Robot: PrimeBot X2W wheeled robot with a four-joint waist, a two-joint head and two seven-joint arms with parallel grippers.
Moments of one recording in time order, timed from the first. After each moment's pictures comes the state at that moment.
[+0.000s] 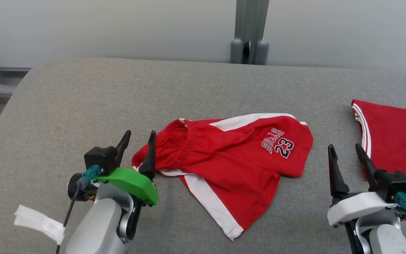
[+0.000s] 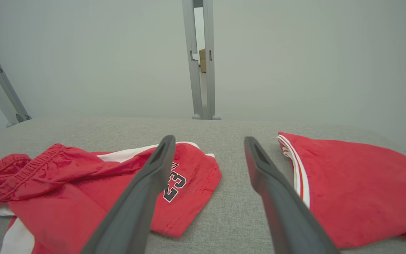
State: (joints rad) left arm -0.44 0.11 -0.45 0.62 -0.55 -0.02 -0.26; right arm -0.06 -0.05 -0.07 0.18 0.09 0.13 -0.21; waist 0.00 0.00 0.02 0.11
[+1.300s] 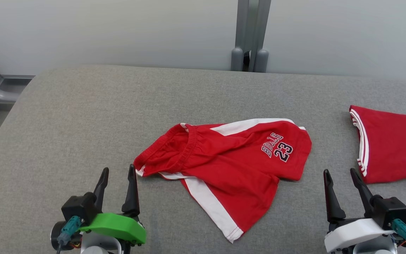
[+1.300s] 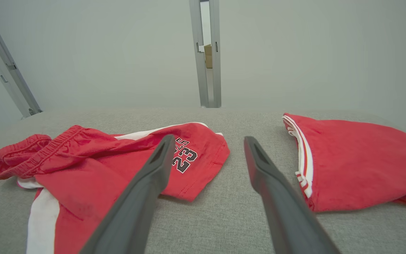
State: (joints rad) left arm -0.11 0.12 -0.28 0.30 -0.47 0.05 -0.26; right arm 0.05 -0.05 -0.03 0.17 0.12 0.13 -0.26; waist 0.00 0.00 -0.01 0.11
